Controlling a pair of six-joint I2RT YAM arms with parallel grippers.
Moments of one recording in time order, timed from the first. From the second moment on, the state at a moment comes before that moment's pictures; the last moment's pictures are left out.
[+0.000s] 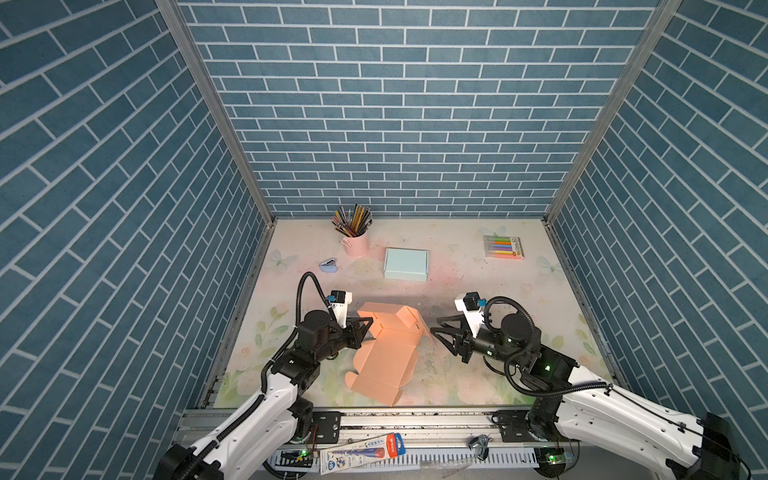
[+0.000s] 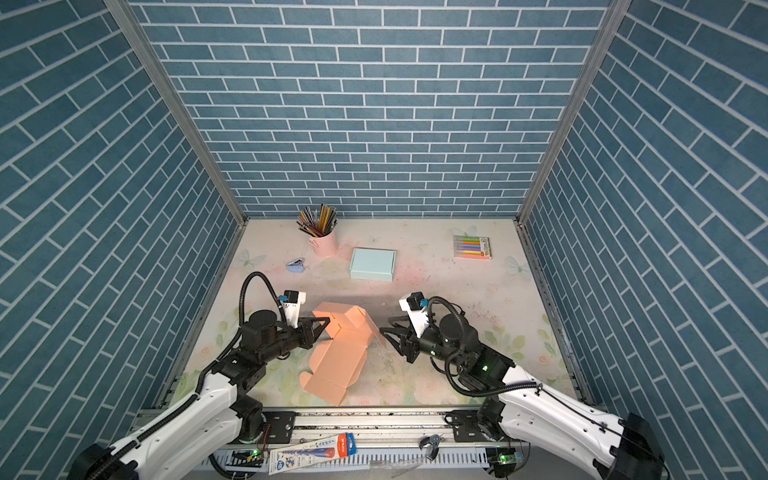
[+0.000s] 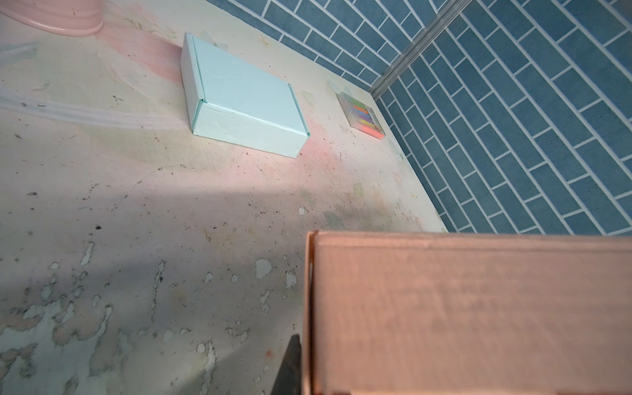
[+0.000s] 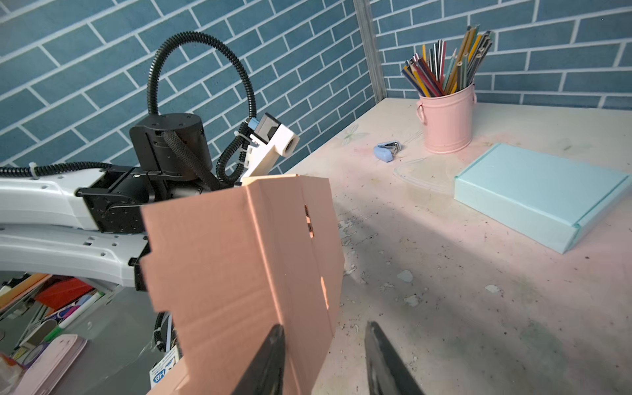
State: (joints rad) left arm -0.42 0.77 0.24 0.12 0.39 -0.55; right arm 0.95 0.77 0.46 0.10 -0.25 0.33
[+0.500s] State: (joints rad) left arm -0.42 0.80 0.24 0.16 0.40 -0.55; right arm 0.95 0.84 0.49 0.11 -0.33 0.30
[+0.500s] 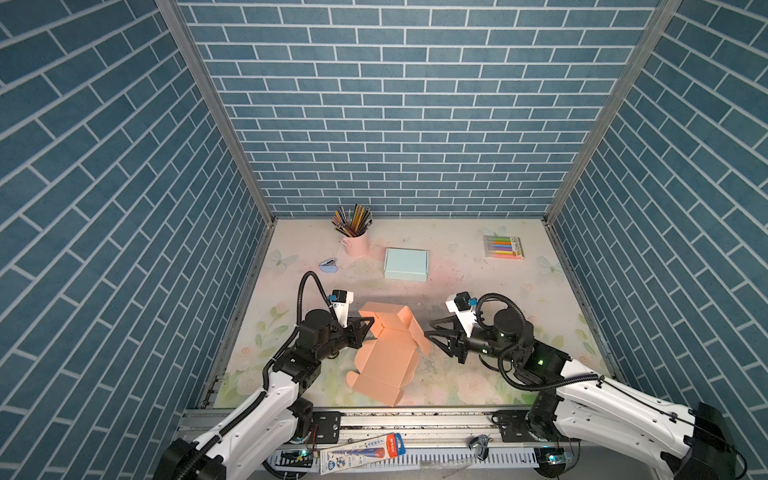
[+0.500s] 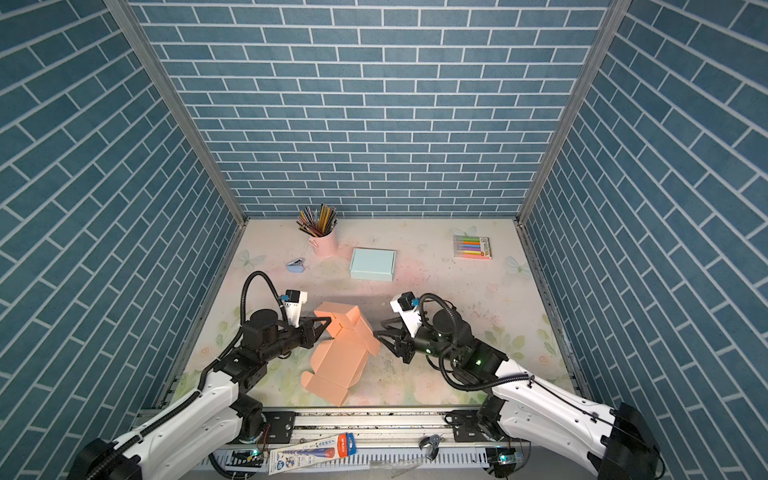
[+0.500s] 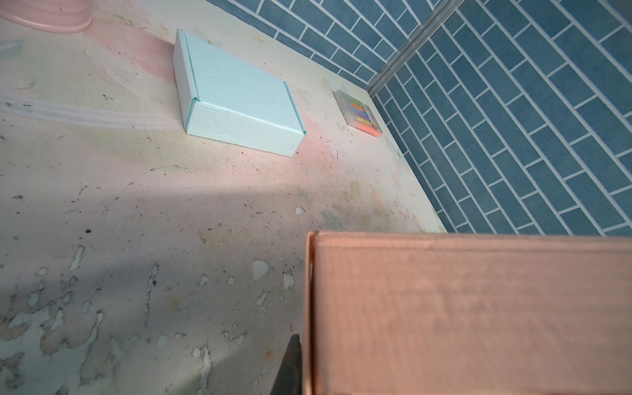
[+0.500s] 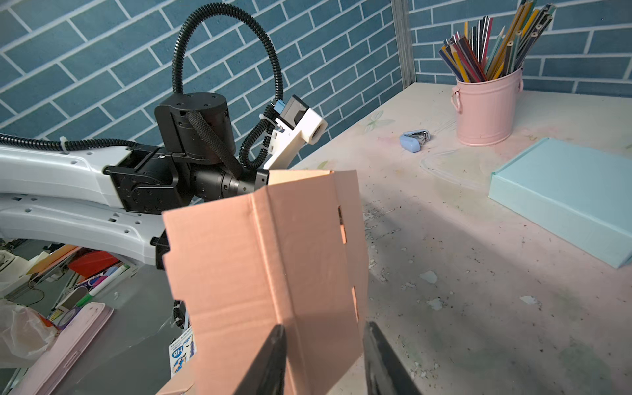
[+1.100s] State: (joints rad) left arm -0.42 0.81 0.24 0.17 0.40 -0.55; right arm 1.08 0.96 0.60 0.09 -0.21 0.23
